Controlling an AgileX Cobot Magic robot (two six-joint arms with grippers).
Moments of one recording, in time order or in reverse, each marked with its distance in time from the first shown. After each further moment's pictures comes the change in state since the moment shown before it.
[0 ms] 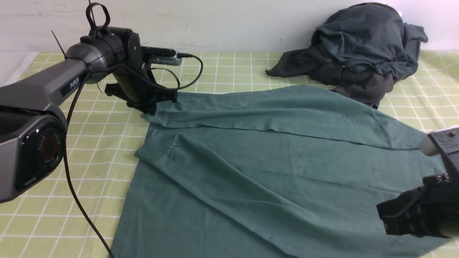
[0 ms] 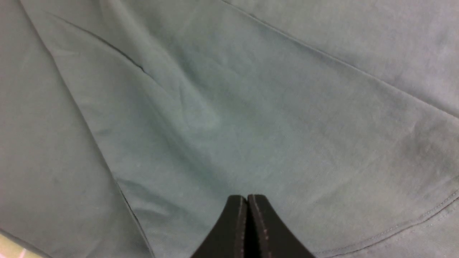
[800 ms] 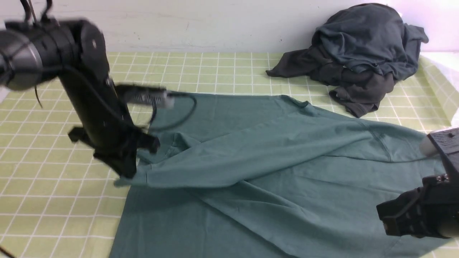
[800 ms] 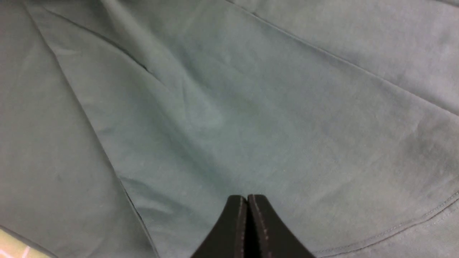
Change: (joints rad) right arm 0.000 0.000 0.000 0.000 0.004 -0.001; left arm -0.040 -0.525 0.734 -0.146 0.212 0.175
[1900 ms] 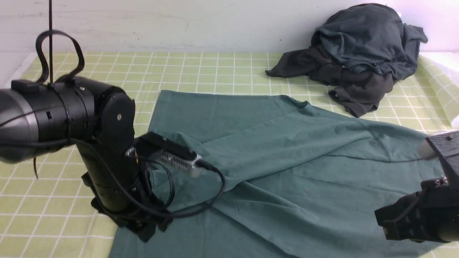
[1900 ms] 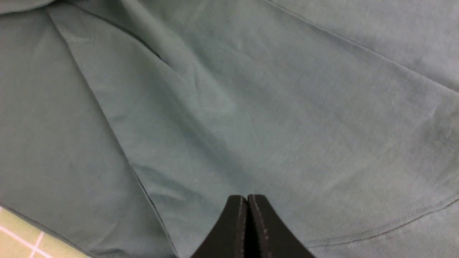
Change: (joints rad) right arm 0.000 0.000 0.000 0.029 0.035 -0.019; left arm -0.241 -0.245 0.386 0.089 -0.128 0.002
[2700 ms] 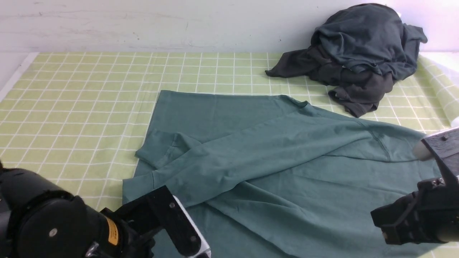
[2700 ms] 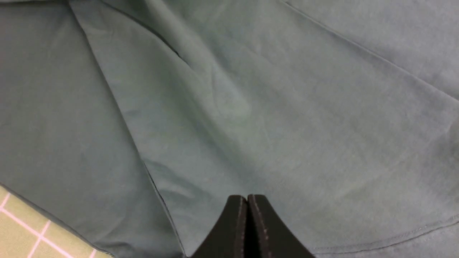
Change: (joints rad) right arm 0.000 0.000 0.000 0.053 0.007 -0.103; left arm -0.208 -0.397 0.379 -0.118 -0.334 0.317
